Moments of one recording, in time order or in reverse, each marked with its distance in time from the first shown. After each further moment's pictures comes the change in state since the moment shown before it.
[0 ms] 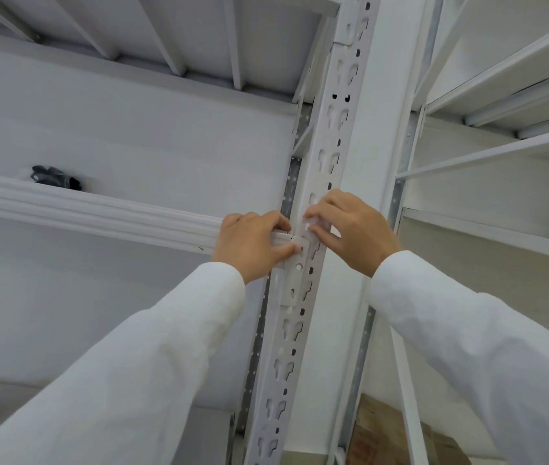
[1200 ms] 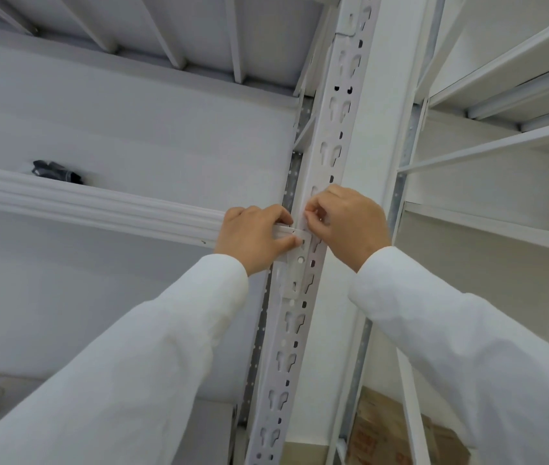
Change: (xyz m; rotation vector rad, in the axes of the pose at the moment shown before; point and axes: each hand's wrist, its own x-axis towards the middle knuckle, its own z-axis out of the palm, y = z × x) left_hand -0.001 0.001 -0.003 -0.008 -0.025 -0.001; right_hand 0.008 -0.022 0.006 -0.117 0.088 0.188
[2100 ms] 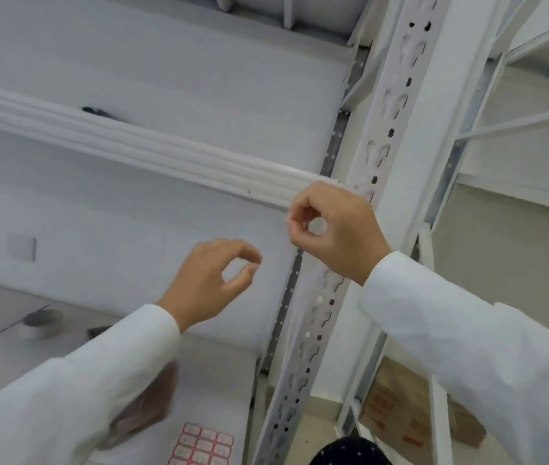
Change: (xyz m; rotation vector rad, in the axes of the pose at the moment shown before) left_hand -0.128 -0.091 0.004 -0.200 -0.005 0.021; right_hand -0.036 -0.080 0.003 0.571 -0.082 -0.173
